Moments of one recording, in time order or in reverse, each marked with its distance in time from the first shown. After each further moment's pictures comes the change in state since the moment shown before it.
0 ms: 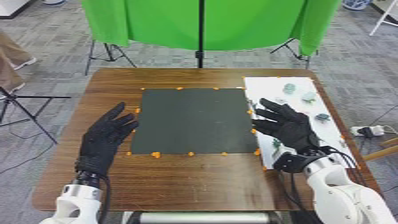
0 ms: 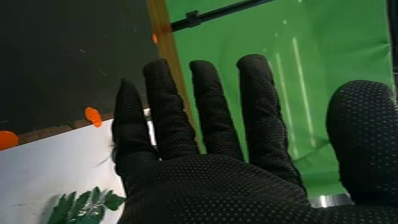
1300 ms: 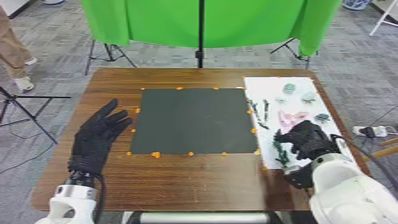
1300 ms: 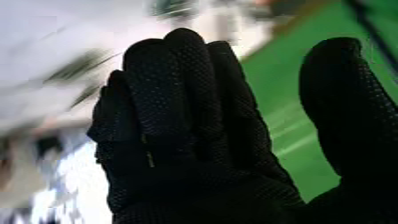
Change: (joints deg) left arm 0.9 3.5 -0.1 -0.5 -1.1 2.4 4.6; right arm 1.8 16.8 -11.9 -14.9 -63.6 -1.9 44.7
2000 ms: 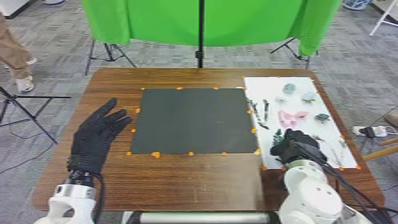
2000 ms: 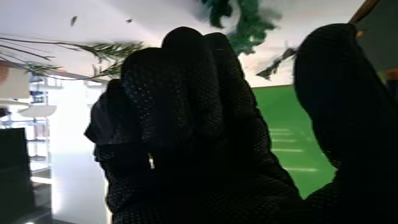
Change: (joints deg) left arm -0.2 -0.3 -0.2 0.0 0.0 0.0 -0.2; right arm 9.8 1.8 -18.8 9.2 -20.0 -6.4 6.4
